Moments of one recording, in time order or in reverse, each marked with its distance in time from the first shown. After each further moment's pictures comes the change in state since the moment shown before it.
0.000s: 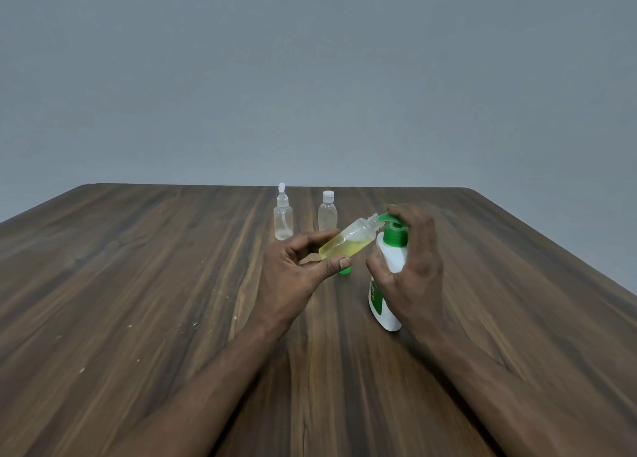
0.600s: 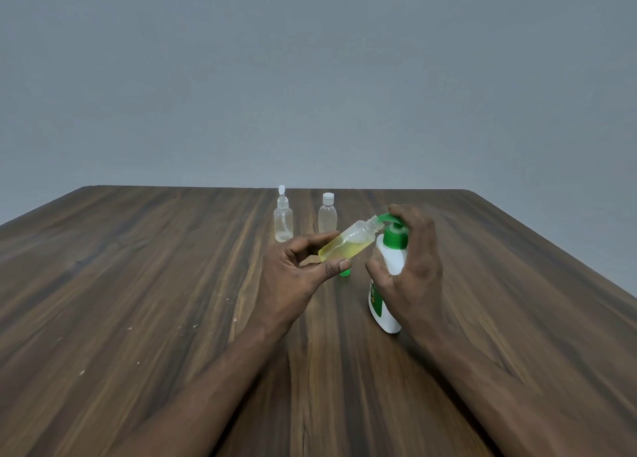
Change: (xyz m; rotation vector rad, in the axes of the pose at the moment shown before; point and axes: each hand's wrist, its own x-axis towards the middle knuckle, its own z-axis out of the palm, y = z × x) left_hand 0.000 0.000 0.000 0.003 -0.005 0.002; right_hand -0.001 0.000 0.000 -0.005 -0.006 0.001
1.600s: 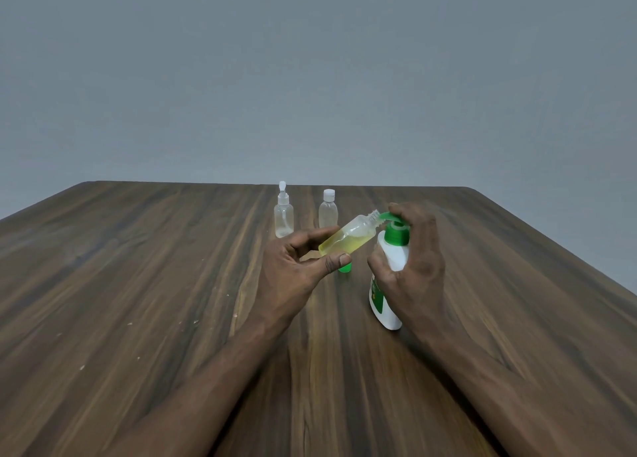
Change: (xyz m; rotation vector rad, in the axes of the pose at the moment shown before) left_hand 0.001 0.001 -0.001 0.020 0.009 0.003; right_hand 0.001 0.000 0.001 -0.004 0.004 0.007
